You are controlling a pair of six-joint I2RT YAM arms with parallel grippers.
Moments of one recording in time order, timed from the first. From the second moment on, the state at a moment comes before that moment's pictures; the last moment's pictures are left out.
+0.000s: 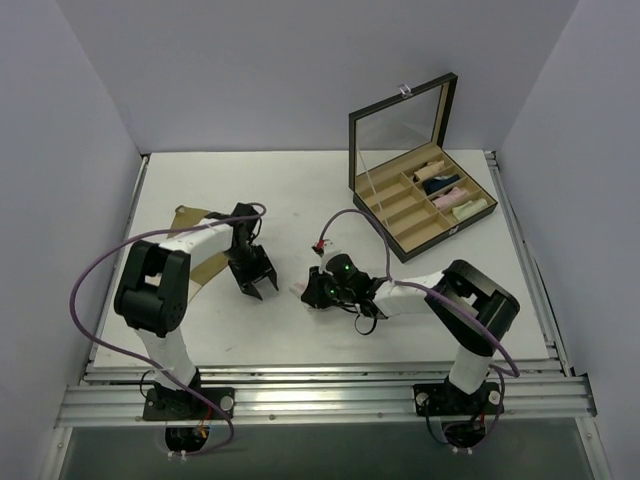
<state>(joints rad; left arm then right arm) -0.35 1.86 1.21 -0.86 0.23 -0.84 0.87 1.75 0.72 0.37 -0.07 0.52</state>
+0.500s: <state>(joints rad) -0.41 1.71 1.04 -0.58 0.27 -0.92 0.76 1.86 0.55 0.86 -0.31 0.79</state>
